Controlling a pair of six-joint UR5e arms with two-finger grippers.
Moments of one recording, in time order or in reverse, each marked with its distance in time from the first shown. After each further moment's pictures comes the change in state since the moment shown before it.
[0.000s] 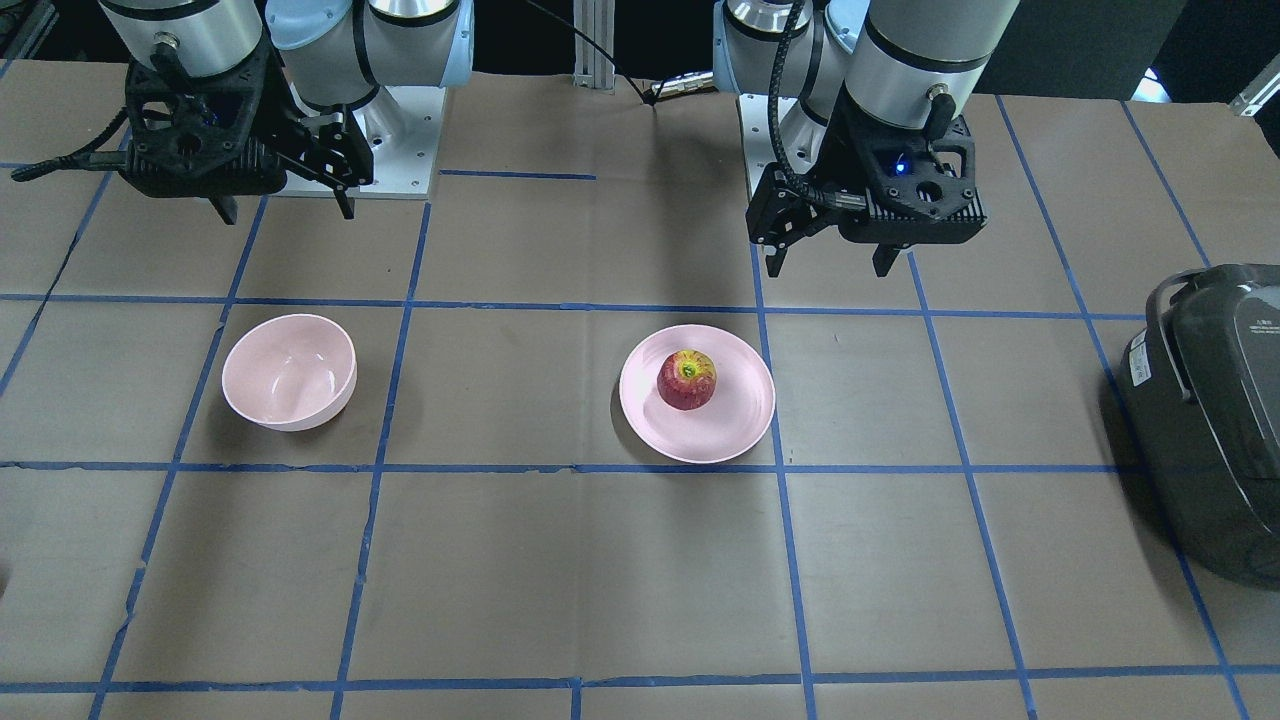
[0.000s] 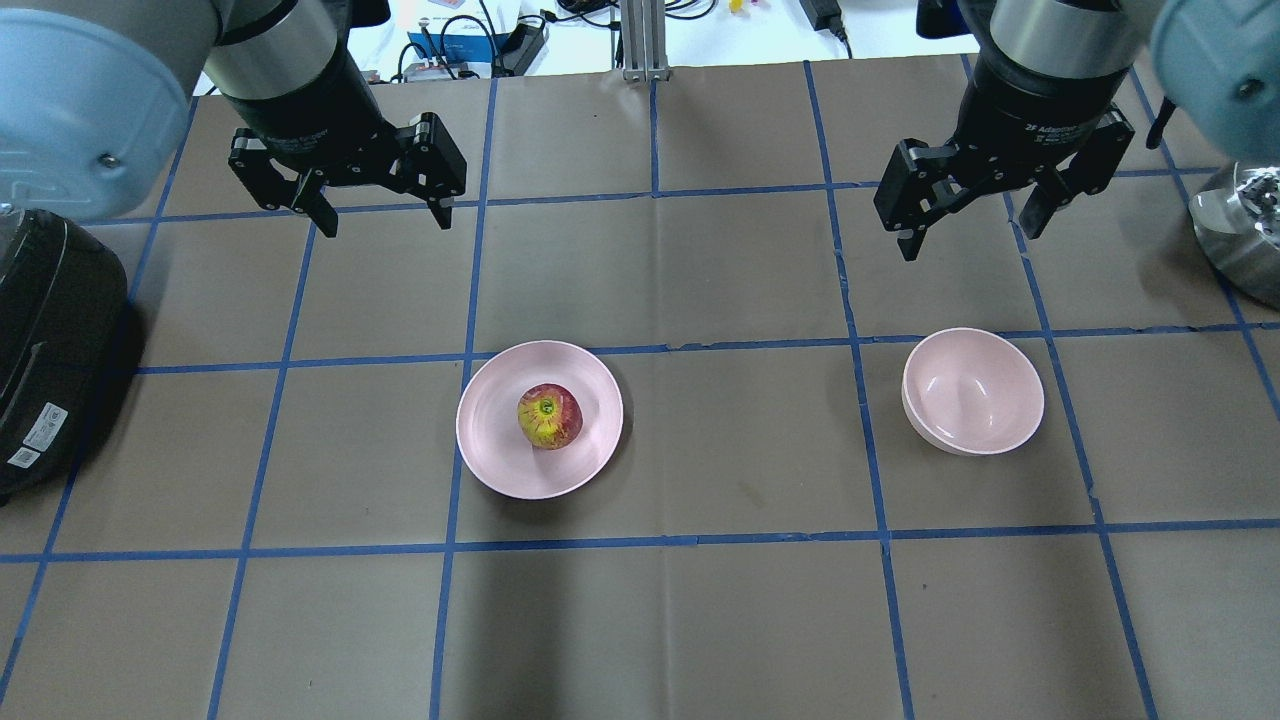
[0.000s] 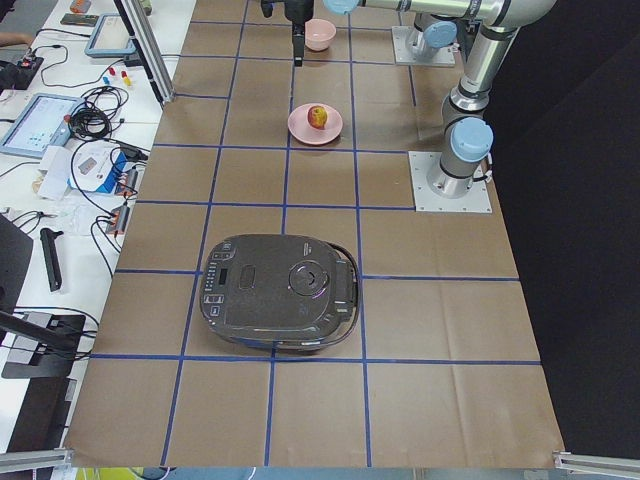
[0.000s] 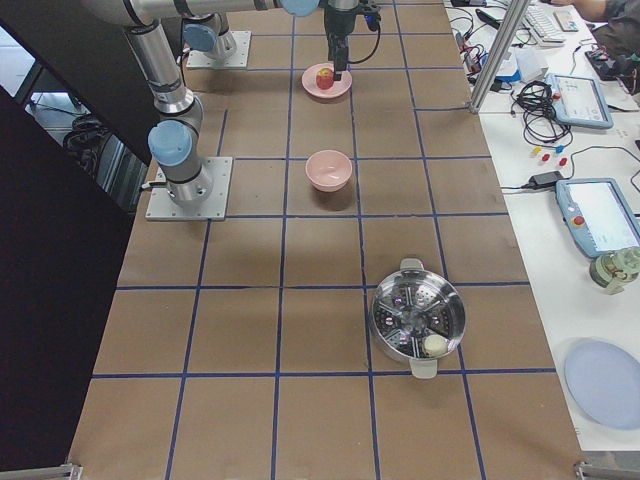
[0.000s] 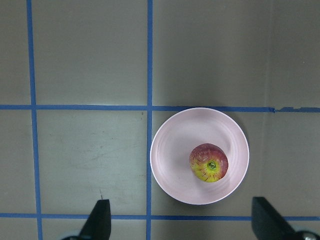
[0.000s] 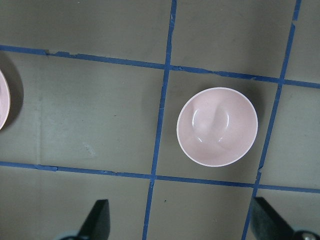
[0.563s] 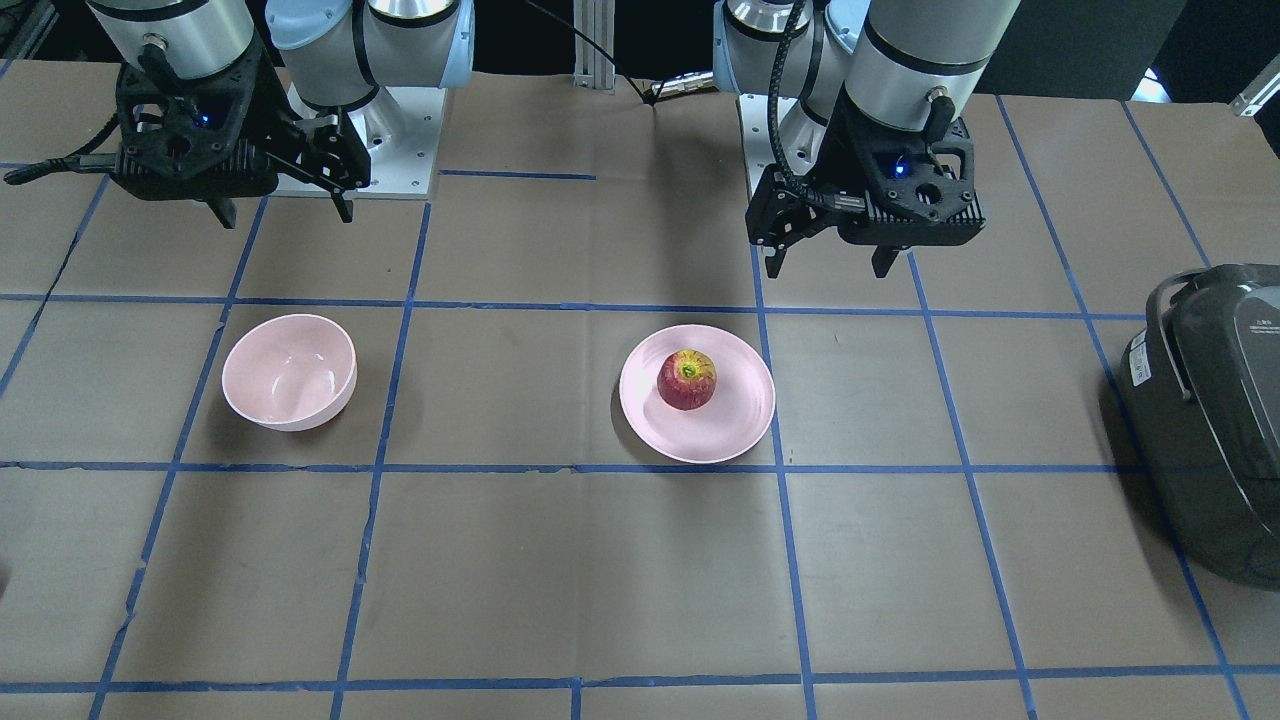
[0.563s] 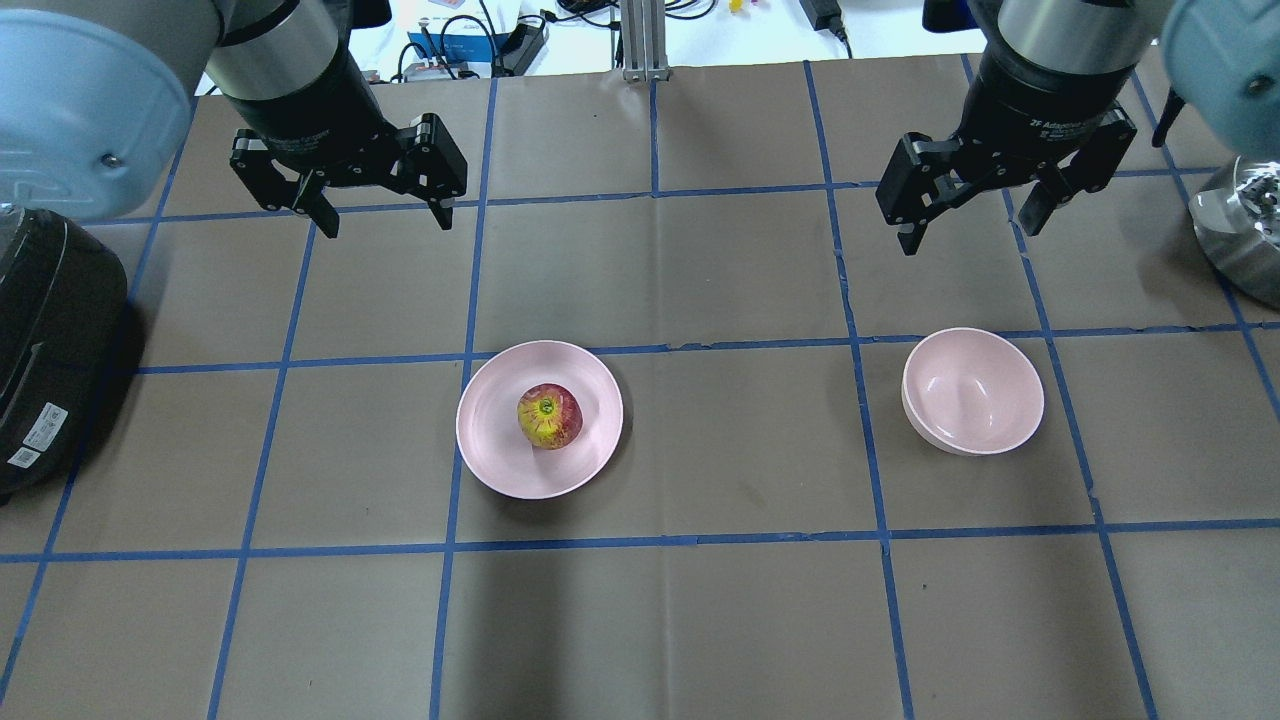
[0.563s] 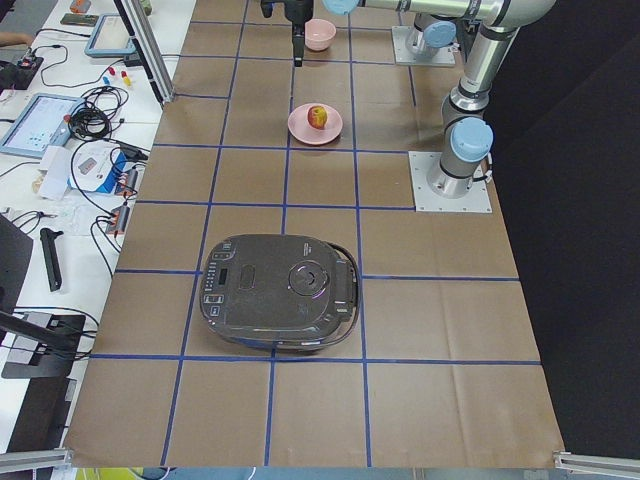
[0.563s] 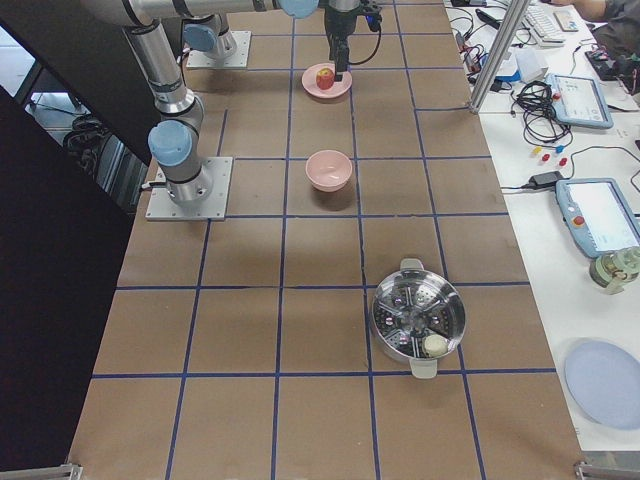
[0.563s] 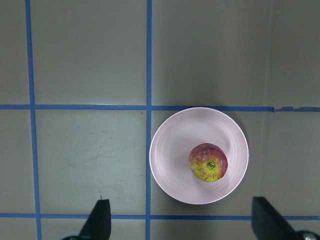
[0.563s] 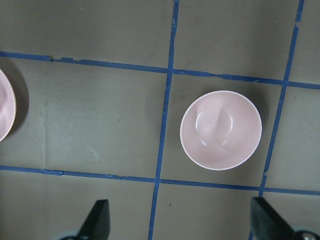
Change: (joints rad) left arm 0.000 -0.002 -0.001 0.000 -0.004 0.000; right arm -0.011 0.001 -0.002 -0.010 0.028 0.011
